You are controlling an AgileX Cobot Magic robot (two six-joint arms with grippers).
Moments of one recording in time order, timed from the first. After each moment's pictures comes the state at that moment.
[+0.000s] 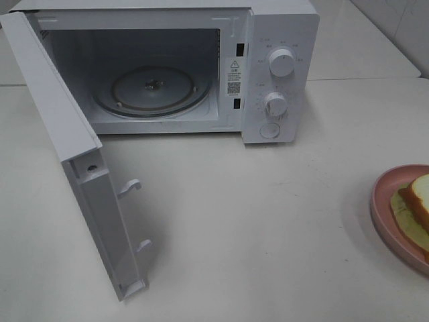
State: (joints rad) left arm -0.01 0.00 -0.52 -0.05 1.07 0.03; right arm -0.04 0.00 -0.50 -0.06 1.00 0.07
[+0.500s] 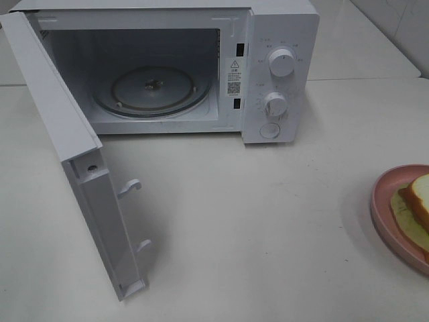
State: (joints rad) left arm -0.01 0.04 -0.55 -0.05 1.05 0.03; right arm -0.04 0.00 -0.50 -0.06 1.00 0.07
